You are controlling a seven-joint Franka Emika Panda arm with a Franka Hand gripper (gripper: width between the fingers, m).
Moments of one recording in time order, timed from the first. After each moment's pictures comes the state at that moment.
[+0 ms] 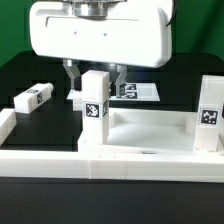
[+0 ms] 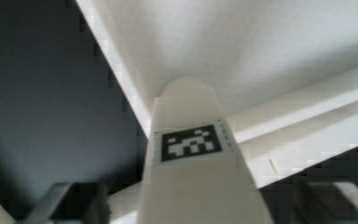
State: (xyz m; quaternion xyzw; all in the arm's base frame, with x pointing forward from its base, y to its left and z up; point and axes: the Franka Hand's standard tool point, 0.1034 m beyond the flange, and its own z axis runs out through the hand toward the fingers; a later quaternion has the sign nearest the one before) arm 0.606 -0.062 0.102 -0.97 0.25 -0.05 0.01
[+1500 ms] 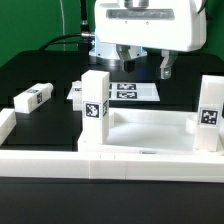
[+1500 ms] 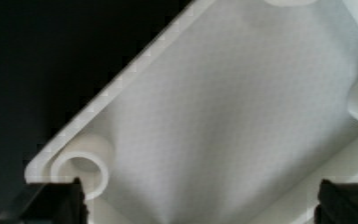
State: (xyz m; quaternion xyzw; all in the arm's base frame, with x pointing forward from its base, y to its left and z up) arm 0.537 0.014 0.107 -0.90 0.43 -0.03 0.04
